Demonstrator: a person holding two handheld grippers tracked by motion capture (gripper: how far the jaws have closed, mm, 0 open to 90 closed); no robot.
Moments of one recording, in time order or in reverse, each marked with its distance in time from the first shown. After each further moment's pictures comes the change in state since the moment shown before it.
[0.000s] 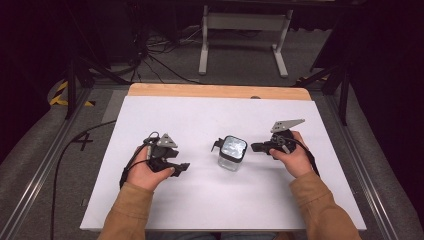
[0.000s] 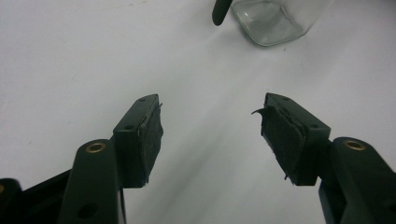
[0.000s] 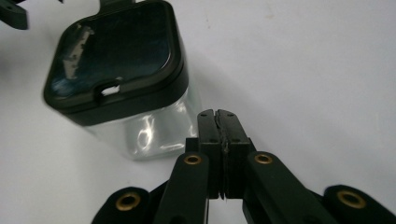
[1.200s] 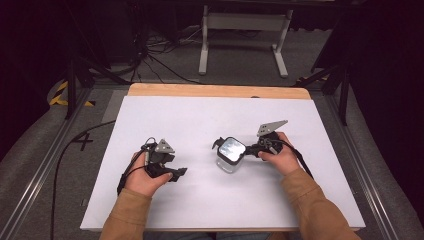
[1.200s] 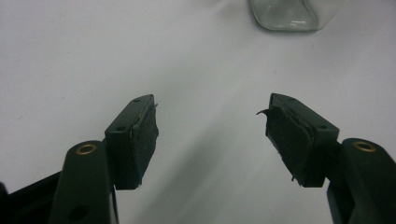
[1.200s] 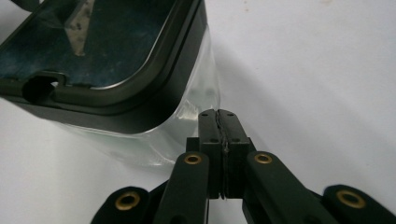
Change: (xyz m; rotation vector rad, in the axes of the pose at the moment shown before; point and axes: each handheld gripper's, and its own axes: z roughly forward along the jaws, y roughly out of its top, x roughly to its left) left arm -0.004 -0.010 0.012 0.018 0.014 0.001; right arm 0.002 0.000 0.035 0.051 0.112 -0.087
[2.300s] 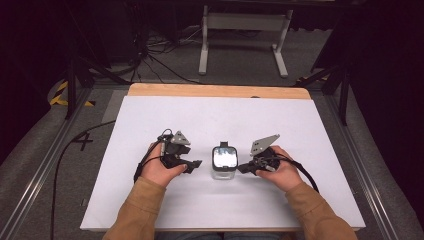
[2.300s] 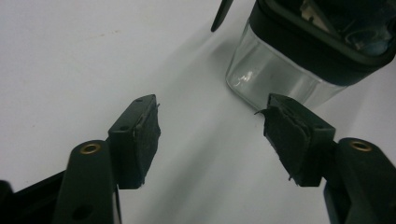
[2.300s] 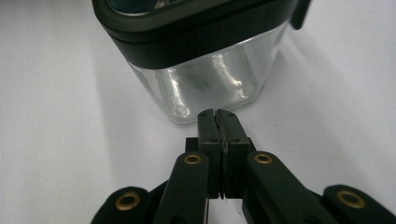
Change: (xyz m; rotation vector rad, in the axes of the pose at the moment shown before) left arm -0.006 0.037 0.019 -0.046 -0.060 0.047; right arm 0.055 -0.003 -0.003 0.135 0.020 -0.111
